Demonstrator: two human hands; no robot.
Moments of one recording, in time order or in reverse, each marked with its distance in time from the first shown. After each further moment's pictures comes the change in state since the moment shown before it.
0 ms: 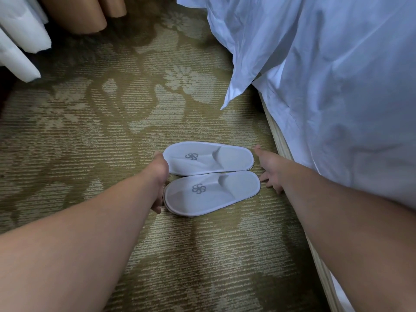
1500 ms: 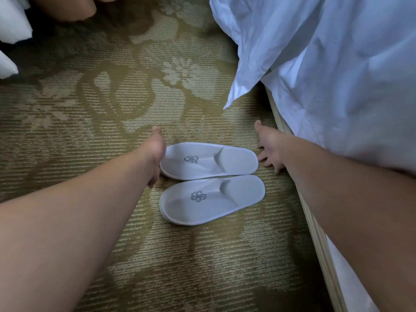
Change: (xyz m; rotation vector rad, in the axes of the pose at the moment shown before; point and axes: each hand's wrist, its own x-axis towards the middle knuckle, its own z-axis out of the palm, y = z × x) left_hand 0.047 0.060 0.005 -0.046 -0.021 0.132; right_hand 0.044 -0.065 -0.008 -0.066 -0.048 0.026
